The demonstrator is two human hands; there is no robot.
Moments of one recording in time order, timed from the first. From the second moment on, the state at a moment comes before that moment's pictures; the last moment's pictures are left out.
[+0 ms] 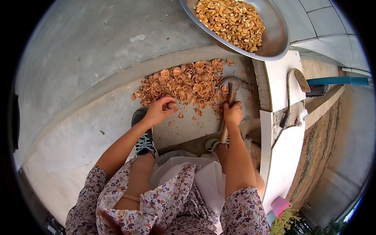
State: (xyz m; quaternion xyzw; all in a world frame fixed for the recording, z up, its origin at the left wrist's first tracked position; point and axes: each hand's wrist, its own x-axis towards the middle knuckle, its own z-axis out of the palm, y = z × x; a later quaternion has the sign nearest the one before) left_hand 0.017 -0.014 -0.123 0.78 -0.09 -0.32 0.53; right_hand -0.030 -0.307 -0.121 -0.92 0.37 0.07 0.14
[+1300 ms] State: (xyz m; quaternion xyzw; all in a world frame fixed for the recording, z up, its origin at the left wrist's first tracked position) left_hand 0.002 -0.011 -0.136 0.86 -0.11 -0.13 0.49; right_hand -0.096 -0.170 -0.066 -0.82 0.36 -0.06 0.44
